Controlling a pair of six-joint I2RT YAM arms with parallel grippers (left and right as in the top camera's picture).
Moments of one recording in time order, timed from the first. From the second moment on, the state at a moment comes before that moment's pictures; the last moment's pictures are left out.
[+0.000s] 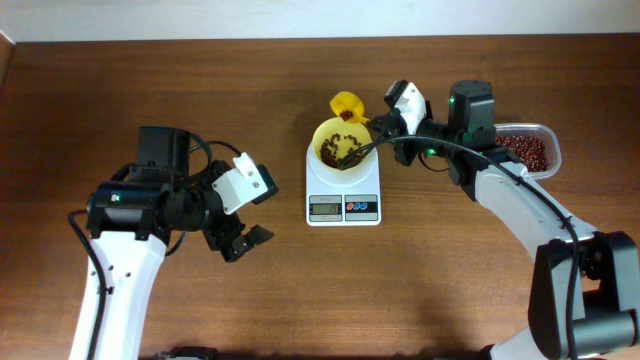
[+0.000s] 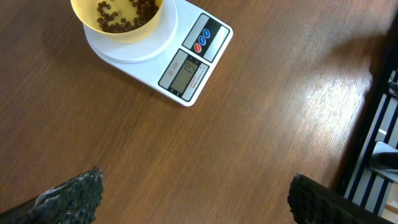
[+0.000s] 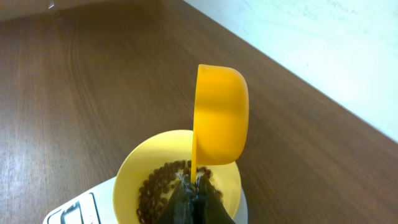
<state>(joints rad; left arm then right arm) -0.05 1.25 1.23 -1.21 0.54 0.92 0.17 1.73 1.07 0.11 -0.79 -0.40</state>
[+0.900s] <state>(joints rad) -0.05 1.25 1.23 -1.21 0.54 0.92 0.24 1.64 1.07 0.01 -0.55 -0.50</state>
